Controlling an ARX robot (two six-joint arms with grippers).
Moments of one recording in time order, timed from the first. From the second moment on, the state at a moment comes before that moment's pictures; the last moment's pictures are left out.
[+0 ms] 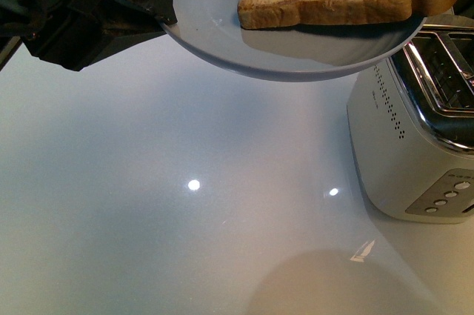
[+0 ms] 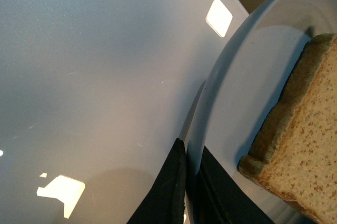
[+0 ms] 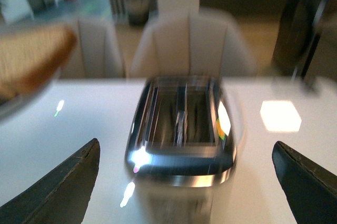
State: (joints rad) left arm -0.56 1.45 0.87 -0.16 -0.07 -1.06; right arm -0.02 0.18 0.13 -0.27 -0.03 0.12
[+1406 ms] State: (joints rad) left arm -0.56 1.45 0.87 -0.16 -0.07 -1.07; right arm 0.20 1.27 0.57 0.37 -0.39 0.87
